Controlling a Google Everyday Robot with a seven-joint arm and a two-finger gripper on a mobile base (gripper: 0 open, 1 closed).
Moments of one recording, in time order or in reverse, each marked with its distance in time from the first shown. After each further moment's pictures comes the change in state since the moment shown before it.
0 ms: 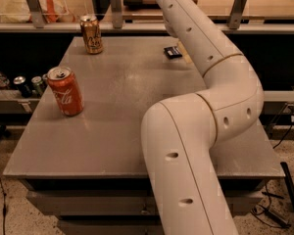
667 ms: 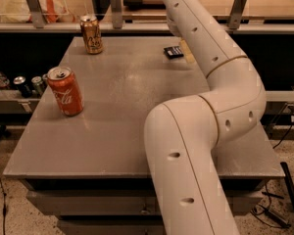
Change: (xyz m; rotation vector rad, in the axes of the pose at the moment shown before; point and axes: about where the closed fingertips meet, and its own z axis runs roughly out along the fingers) arm 0.003 0.000 -0.001 0.016 -0.040 0.015
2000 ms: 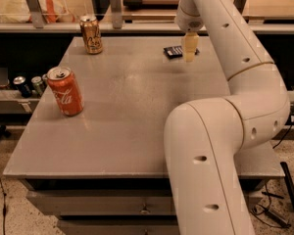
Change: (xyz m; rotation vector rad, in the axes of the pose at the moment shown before) arm -0.004 0.005 -0.025 0.076 -0.251 0.185
